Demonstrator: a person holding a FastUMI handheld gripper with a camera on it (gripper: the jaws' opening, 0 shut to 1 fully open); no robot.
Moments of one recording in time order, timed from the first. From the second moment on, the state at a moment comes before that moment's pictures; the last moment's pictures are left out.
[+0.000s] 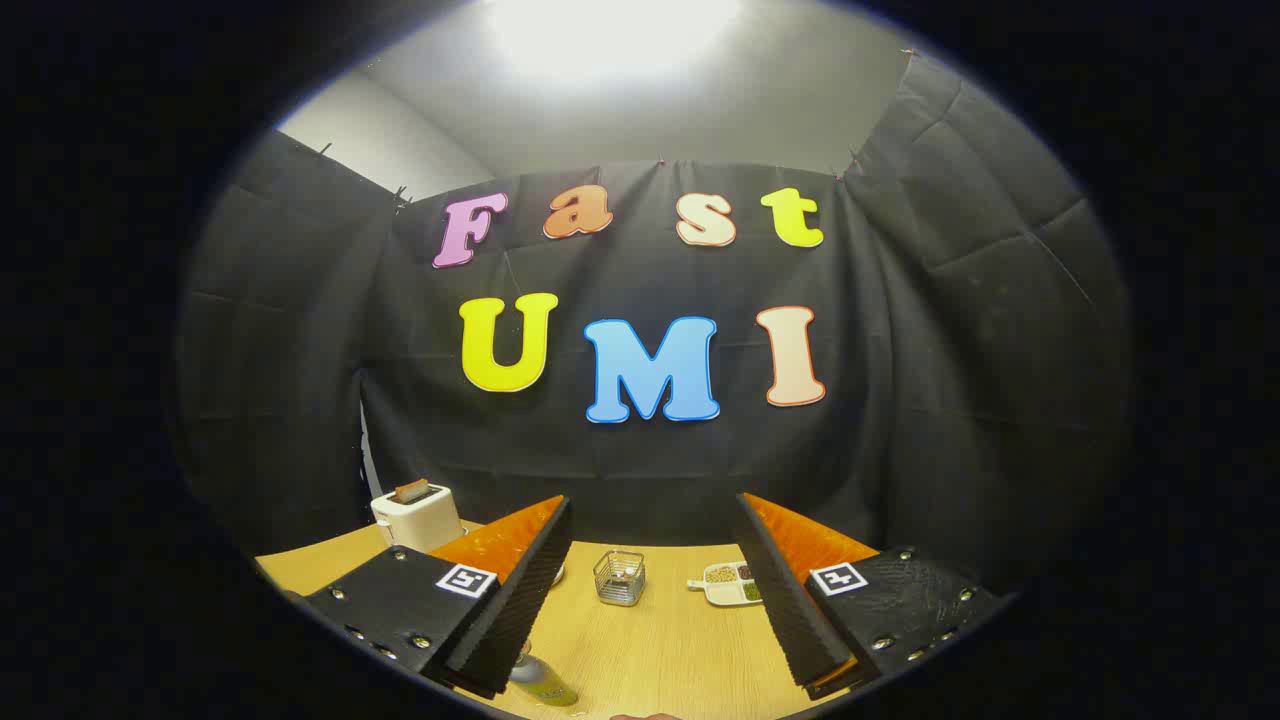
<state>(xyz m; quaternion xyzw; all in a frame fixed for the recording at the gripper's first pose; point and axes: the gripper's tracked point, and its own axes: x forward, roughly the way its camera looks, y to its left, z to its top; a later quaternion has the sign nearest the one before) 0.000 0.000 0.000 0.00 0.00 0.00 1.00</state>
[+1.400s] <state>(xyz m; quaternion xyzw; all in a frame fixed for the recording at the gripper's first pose) -0.007 0.041 -0.071 0.01 0.03 0.04 1.00</state>
